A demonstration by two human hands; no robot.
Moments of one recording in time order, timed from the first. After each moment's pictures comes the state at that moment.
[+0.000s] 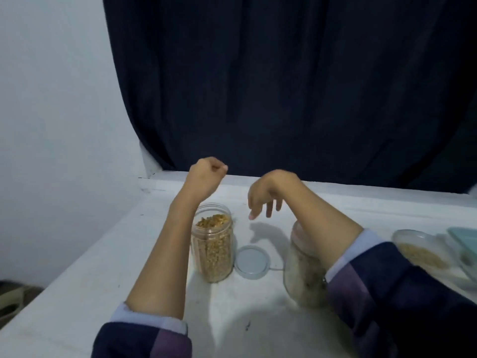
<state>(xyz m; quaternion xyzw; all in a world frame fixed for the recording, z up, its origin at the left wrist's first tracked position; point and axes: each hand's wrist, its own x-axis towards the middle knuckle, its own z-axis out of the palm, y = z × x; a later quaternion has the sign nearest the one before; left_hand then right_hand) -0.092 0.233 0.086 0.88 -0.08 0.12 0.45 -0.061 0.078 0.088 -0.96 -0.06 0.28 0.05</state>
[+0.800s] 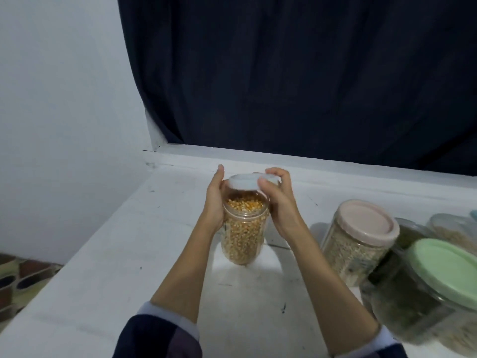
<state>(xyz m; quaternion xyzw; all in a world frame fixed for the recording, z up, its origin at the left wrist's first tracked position) -0.070 0.272 -0.013 0.53 -0.04 -0.13 0.84 -0.098 0.142 -0.020 -0.58 -0.07 -0.08 0.81</state>
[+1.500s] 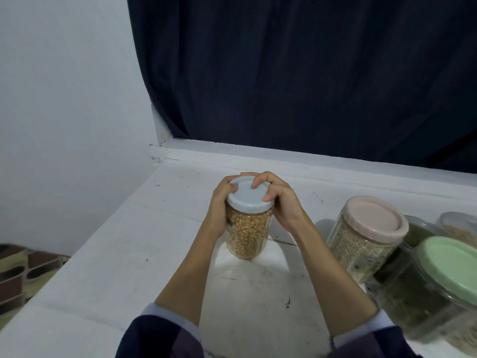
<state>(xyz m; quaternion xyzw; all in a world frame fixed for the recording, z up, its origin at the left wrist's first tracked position) -0.076 0.280 -0.045 0.58 -0.11 0.01 0.81 -0.090 0.144 -0.020 -0.62 -0.12 -0.01 0.78</state>
